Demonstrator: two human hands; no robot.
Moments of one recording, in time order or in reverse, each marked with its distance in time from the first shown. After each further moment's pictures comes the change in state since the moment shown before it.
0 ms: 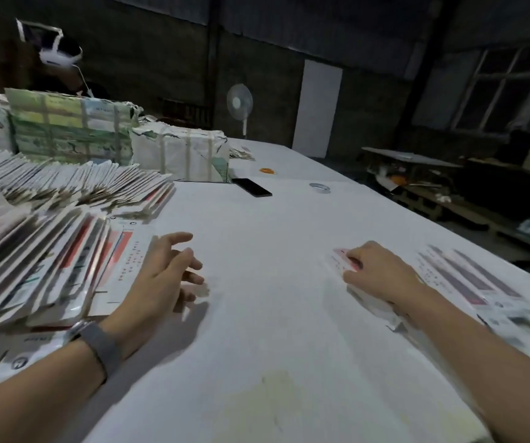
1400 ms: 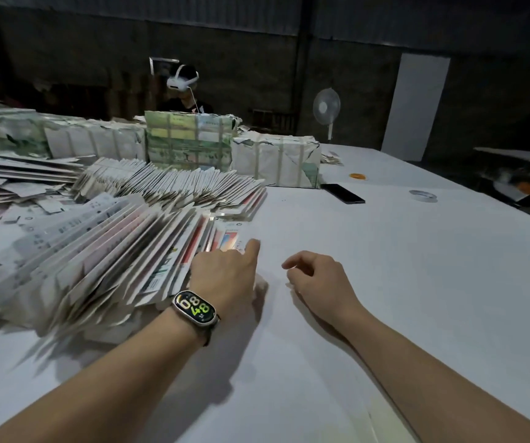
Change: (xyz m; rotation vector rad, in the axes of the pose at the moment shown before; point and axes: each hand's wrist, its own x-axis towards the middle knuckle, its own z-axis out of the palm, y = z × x) left_hand -0.001 0.036 -0.031 1.745 0.079 0.177; right_hand -0.005 -0.217 0.070 0.919 -0.051 -0.333
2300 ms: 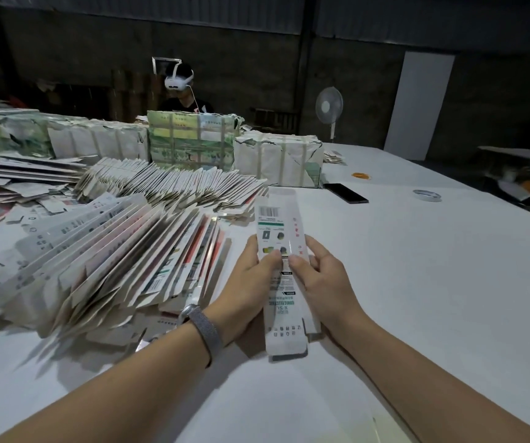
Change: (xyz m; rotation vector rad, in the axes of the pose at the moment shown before) left_hand -0.006 0.030 0.007 -1.934 -0.069 -0.232; right_hand -0.005 -0.005 0.010 0.492 -0.015 -0.025
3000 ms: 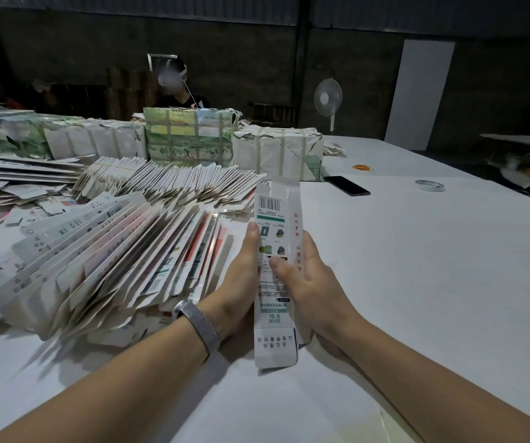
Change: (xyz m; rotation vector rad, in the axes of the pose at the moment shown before) left_hand 0.003 0.004 -0.011 -0.099 -0.088 -0.121; right_hand -0.018 -0.007 0.016 -0.023 -0.142 -0.064
